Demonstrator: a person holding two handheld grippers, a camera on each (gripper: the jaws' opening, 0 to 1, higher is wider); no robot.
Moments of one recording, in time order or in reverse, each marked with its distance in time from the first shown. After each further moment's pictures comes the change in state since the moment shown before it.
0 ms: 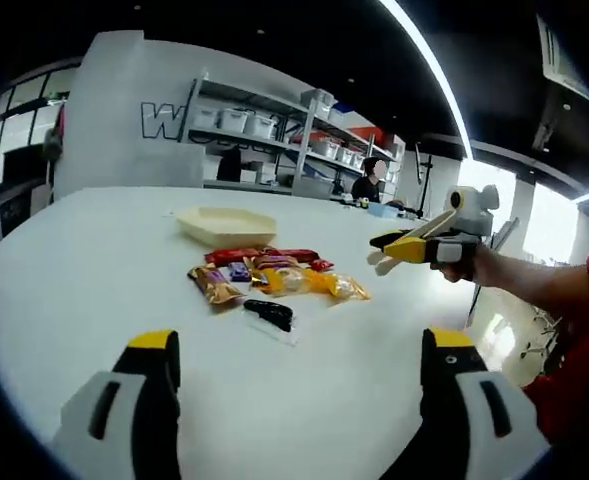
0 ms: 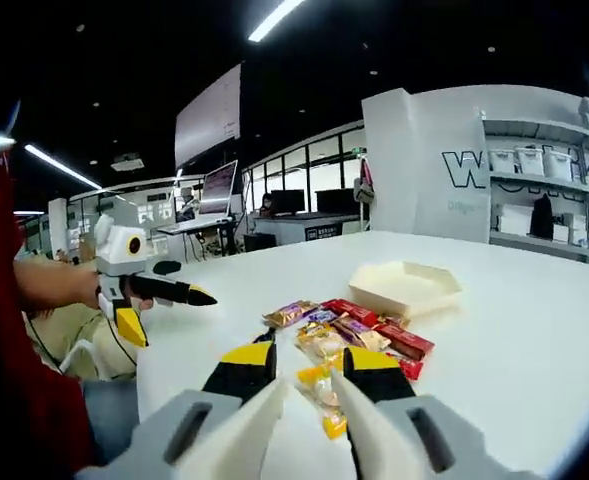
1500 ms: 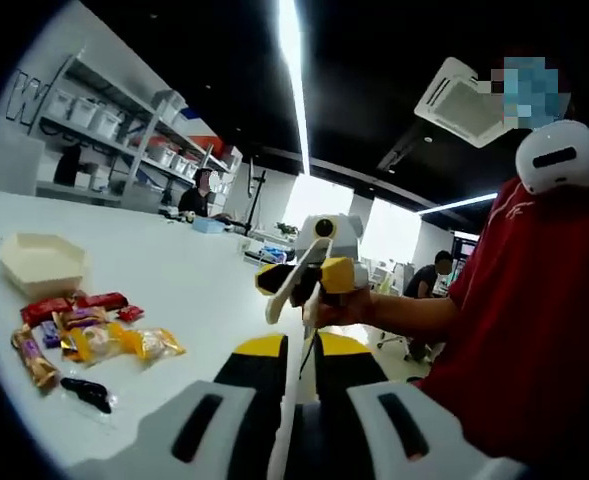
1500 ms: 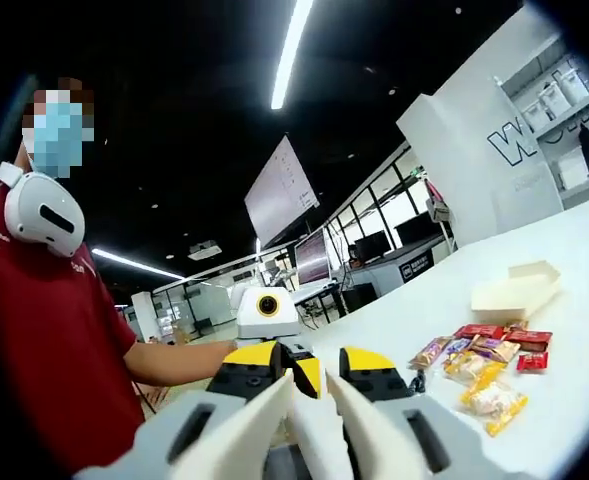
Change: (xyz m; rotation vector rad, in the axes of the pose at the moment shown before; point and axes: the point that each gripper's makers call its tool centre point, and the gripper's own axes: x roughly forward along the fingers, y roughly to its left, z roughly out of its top) left arm -0.010 -0.123 0.049 0.006 -0.036 -0.749; right arm -0.049 0.108 0.065 0.311 -0.240 0.395
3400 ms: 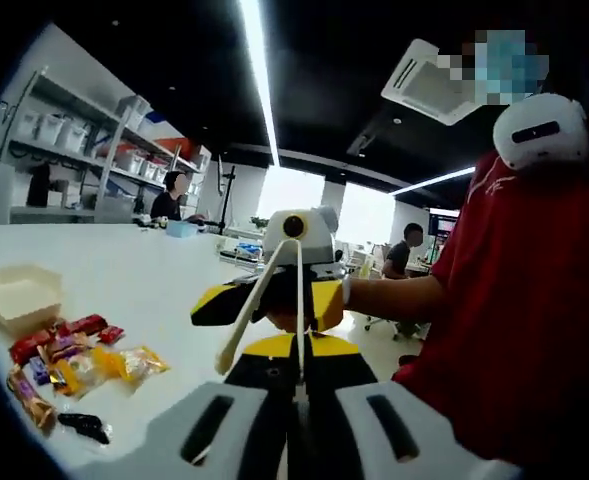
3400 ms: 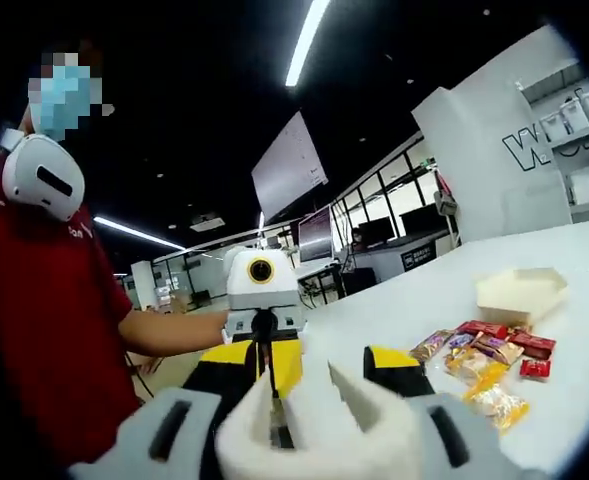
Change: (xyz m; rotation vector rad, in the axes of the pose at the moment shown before) left arm 0.020 -0.030 0.005 0.104 0.035 -0.176; right arm 0.011 0.006 -0.023 -0.092 0.116 0.040
